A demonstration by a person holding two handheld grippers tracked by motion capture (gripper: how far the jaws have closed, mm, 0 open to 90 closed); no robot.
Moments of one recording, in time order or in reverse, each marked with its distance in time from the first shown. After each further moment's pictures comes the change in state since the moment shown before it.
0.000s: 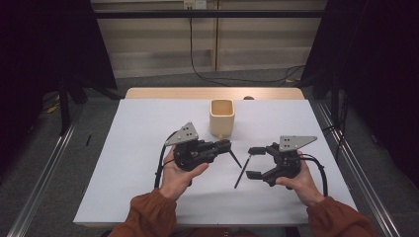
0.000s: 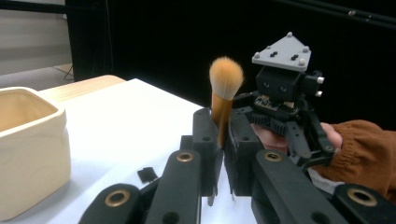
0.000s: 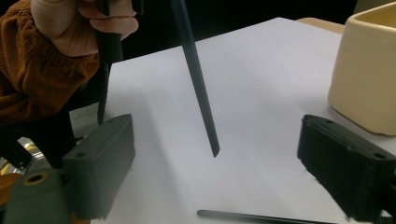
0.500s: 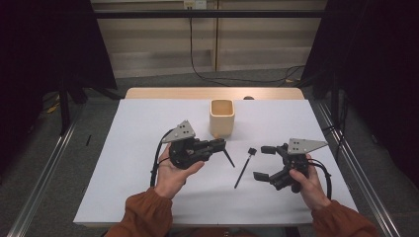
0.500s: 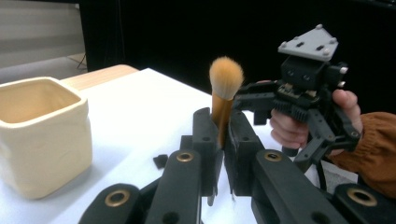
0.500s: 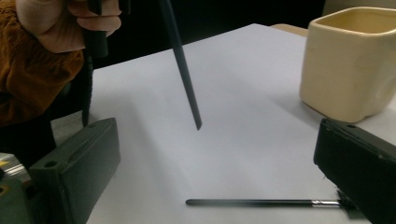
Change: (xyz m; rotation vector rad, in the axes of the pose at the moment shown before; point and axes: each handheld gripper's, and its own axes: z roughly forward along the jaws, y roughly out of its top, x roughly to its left) left arm 0.005 0.004 -0.009 0.052 0.046 0.003; right arm 0.006 -0.008 -0.018 -0.032 -0.097 0.009
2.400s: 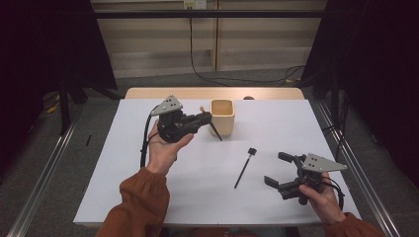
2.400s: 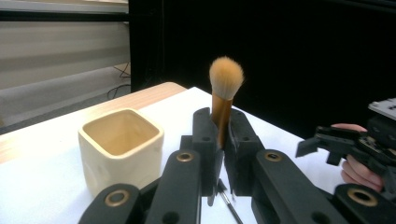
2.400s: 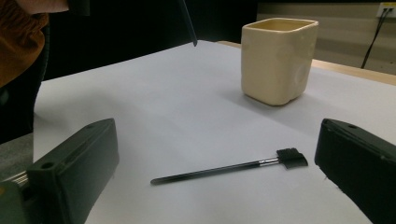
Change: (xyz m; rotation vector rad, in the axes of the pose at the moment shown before) left arm 0.046 0.042 -0.010 -0.037 0.150 -0.006; right arm 0.017 -0.037 -0.028 -0.116 -0.246 -0.001
